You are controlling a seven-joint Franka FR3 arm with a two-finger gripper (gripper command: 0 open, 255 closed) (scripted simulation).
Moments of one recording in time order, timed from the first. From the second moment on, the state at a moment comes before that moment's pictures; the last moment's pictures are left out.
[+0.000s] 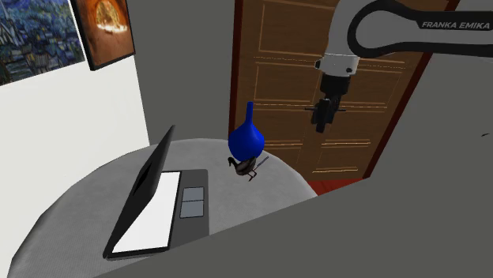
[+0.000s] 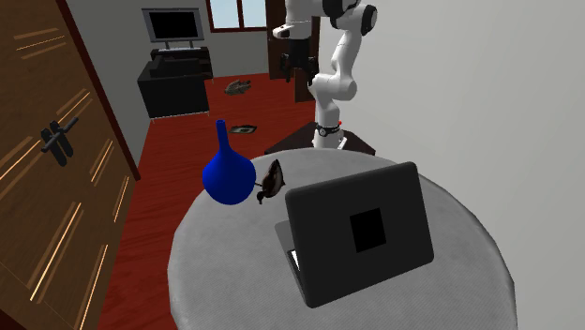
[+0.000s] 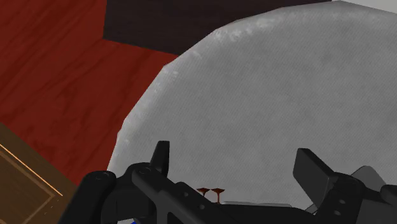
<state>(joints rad) -0.02 -0.74 0.05 -2.34 0.01 1.55 -0.13</state>
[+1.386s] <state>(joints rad) -0.01 0.27 0.17 -1.68 -0.05 1.47 0.22</state>
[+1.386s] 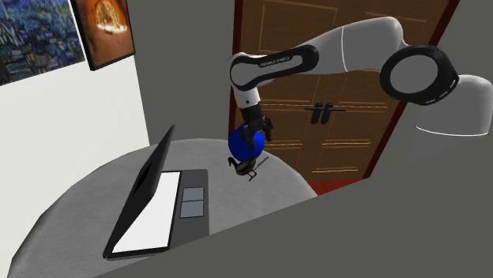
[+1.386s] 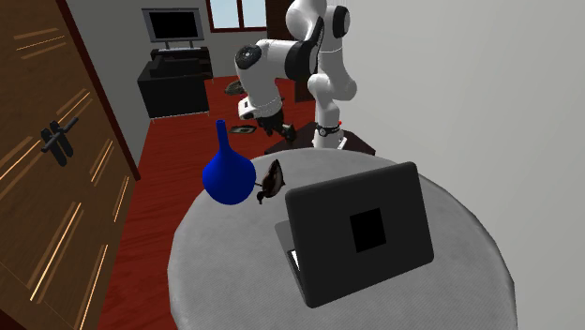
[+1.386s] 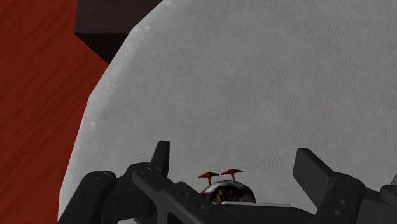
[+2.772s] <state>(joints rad) 0.02 0.59 0.15 -1.45 -0.07 1.44 0.28</state>
